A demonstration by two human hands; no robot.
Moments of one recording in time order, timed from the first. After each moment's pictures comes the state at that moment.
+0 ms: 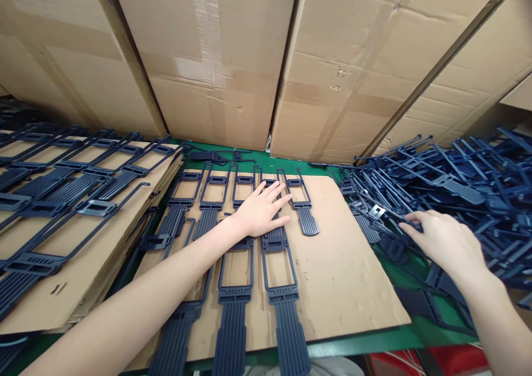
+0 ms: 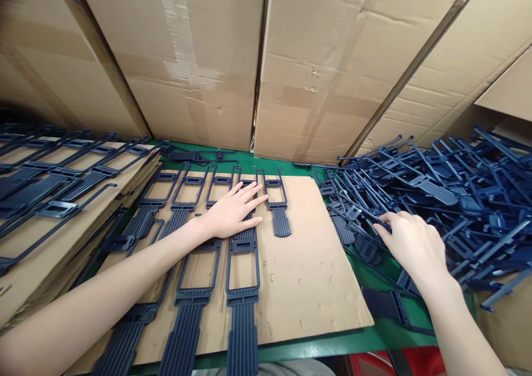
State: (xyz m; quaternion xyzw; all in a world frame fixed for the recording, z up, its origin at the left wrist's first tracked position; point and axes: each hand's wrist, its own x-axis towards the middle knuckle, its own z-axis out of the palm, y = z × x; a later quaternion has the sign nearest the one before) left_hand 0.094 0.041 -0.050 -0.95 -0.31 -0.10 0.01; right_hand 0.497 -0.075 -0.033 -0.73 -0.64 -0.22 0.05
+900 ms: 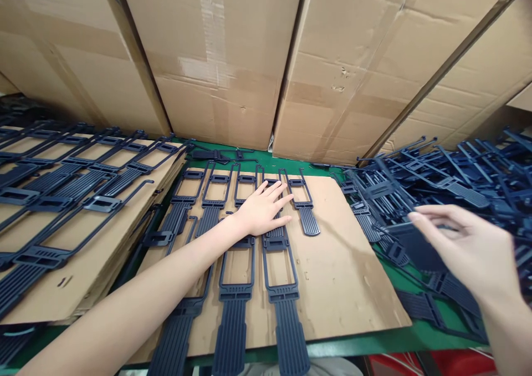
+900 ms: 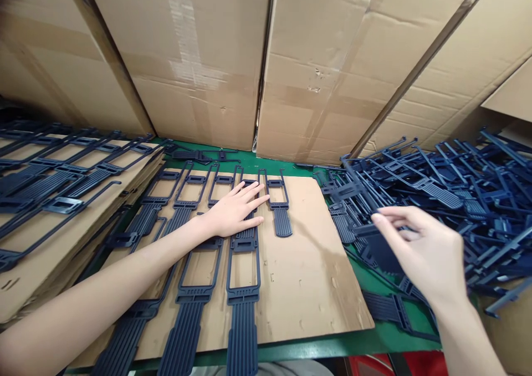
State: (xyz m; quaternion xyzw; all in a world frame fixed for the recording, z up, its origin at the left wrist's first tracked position) left_hand 0.094 0.042 -0.053 -0.95 -0.31 -0.11 0.01; right_hand 0.422 -0.098 0.012 -0.70 -0.59 -0.05 0.40
